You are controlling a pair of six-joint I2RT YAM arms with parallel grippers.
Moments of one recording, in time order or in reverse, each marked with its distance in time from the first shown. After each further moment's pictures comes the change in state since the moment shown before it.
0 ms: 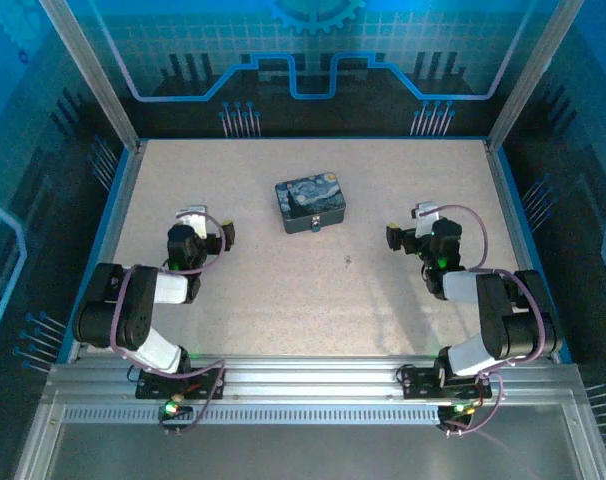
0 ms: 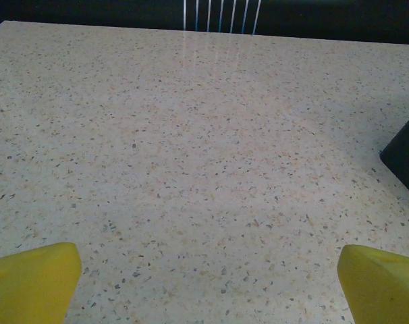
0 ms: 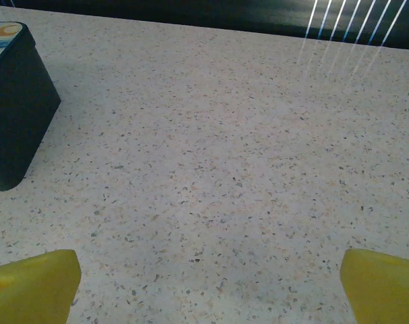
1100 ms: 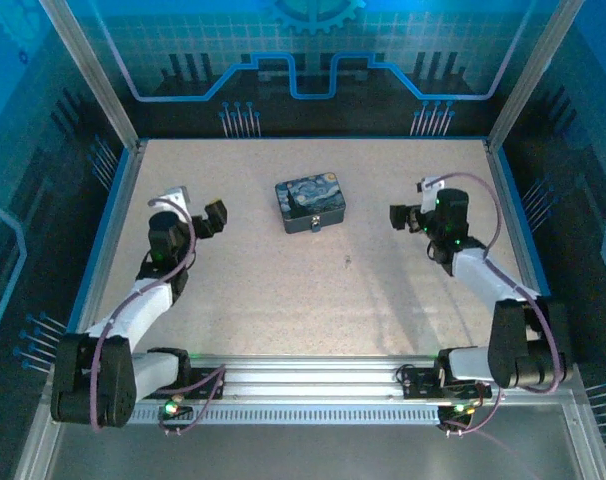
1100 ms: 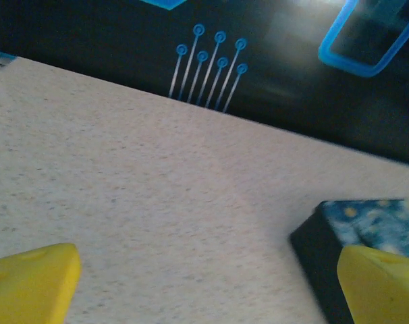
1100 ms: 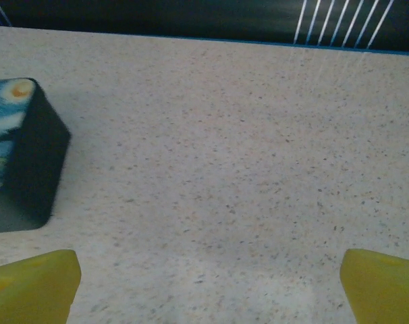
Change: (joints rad) left arm 0.001 -0.422 0.146 -0.482 0.042 -0.277; right arm 0.015 -0.171 0.331 -0.629 0.013 0.067
